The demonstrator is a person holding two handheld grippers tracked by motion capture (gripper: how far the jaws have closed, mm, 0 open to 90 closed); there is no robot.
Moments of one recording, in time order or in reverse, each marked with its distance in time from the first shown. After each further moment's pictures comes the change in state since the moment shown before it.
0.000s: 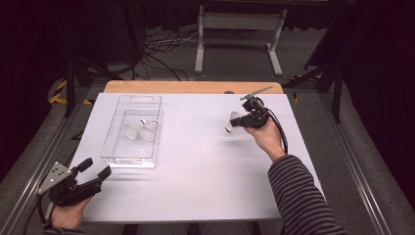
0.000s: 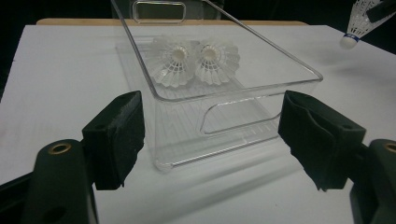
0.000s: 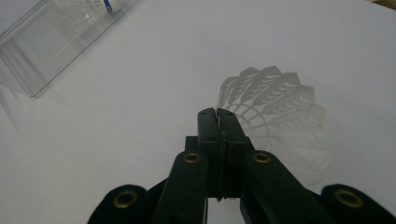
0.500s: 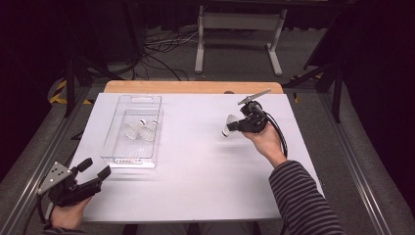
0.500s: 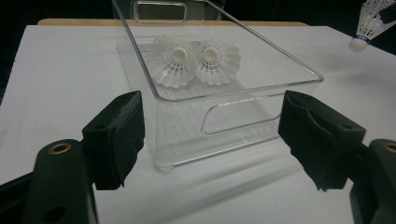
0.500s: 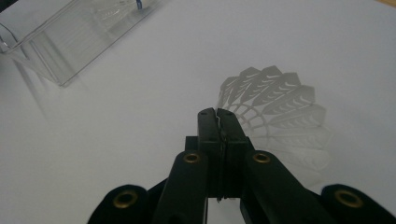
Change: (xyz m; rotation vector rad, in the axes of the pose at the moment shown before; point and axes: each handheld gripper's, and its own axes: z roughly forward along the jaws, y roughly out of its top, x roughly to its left) left arm 0.000 0.000 0.000 -0.002 0.004 -0.001; right arm 0.020 -0.005 -0.006 -0.013 0.041 -0.058
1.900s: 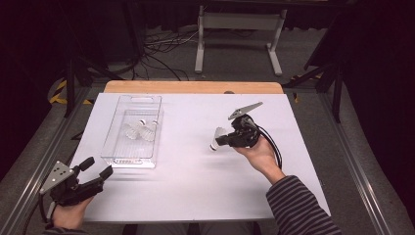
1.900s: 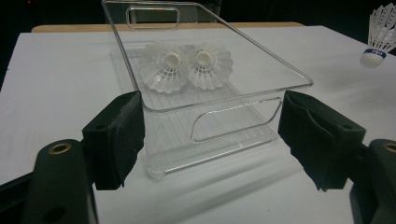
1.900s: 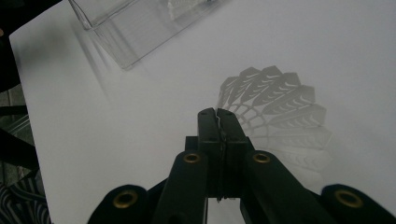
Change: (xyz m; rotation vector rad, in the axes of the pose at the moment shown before) left arm -0.008 0.006 0.002 0.000 -0.011 0.022; right arm 0.049 -0.014 0.003 -0.013 0.112 -0.089
